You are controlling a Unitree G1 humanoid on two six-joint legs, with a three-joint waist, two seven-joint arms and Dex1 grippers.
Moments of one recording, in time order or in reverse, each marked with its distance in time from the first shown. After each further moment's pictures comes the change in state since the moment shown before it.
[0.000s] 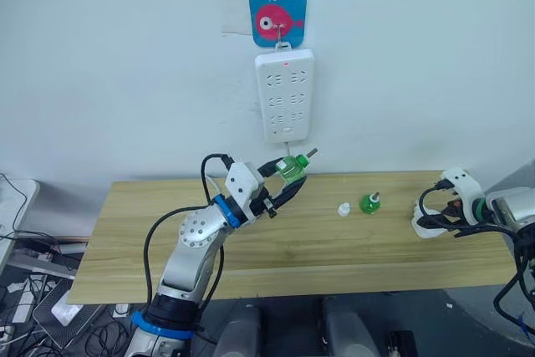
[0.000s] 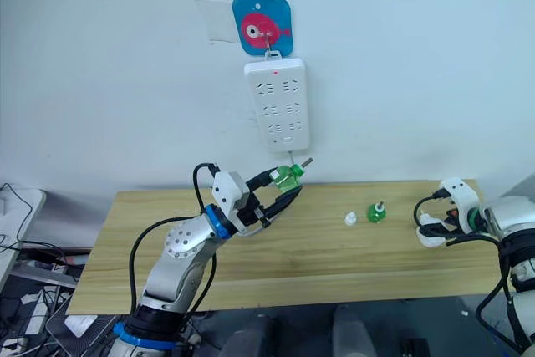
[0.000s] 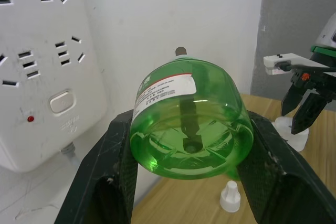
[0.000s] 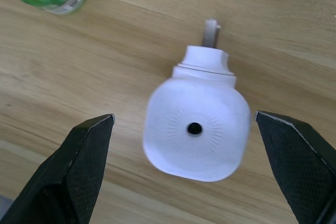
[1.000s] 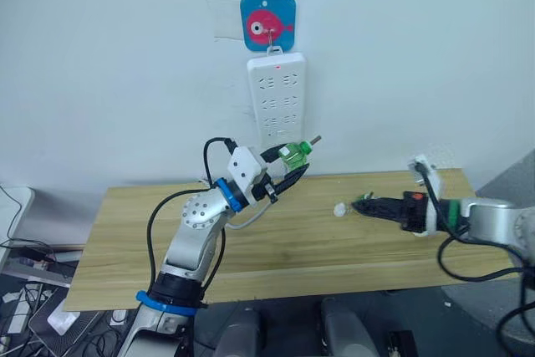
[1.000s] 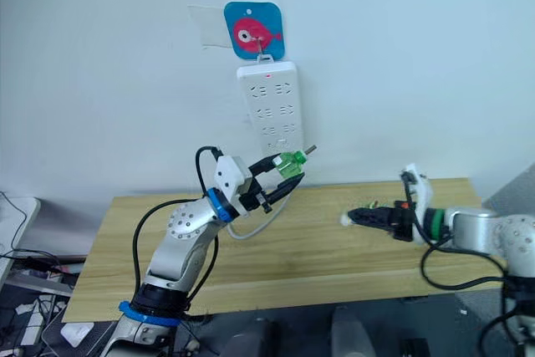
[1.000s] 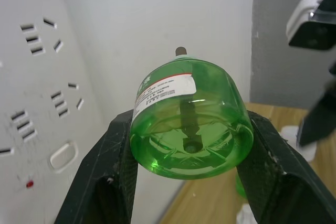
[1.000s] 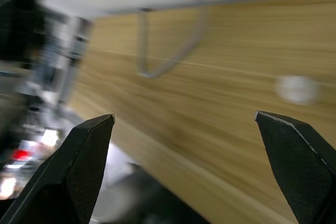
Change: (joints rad) left arm -0.118 0.014 0.016 0.102 -0.001 -0.039 -0.051; right arm 0.300 -0.046 -0.360 -0.835 1.052 0.460 -0.534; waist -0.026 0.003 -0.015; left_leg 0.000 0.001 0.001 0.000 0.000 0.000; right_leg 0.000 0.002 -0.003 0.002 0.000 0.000
